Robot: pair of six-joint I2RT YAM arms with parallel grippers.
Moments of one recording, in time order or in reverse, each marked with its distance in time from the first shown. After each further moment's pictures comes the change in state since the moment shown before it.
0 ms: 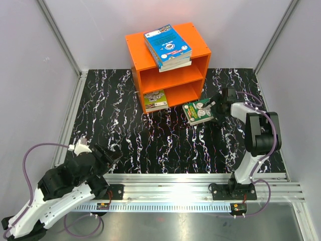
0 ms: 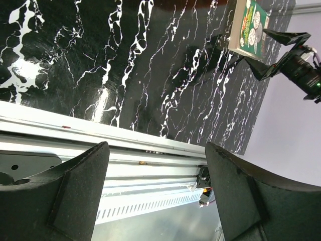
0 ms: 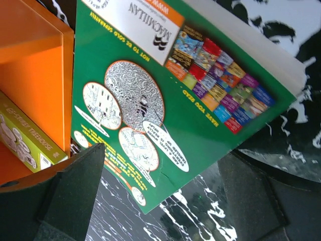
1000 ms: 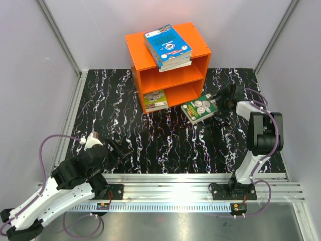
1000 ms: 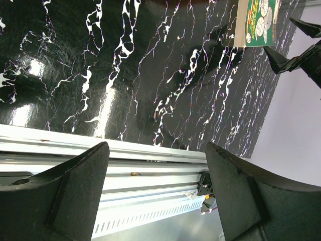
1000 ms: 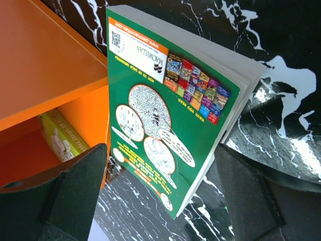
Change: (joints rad) left arm 0.000 0.177 -0.055 0.201 0.014 0.027; right arm -0.074 0.013 0.051 0.078 -0.074 0.041
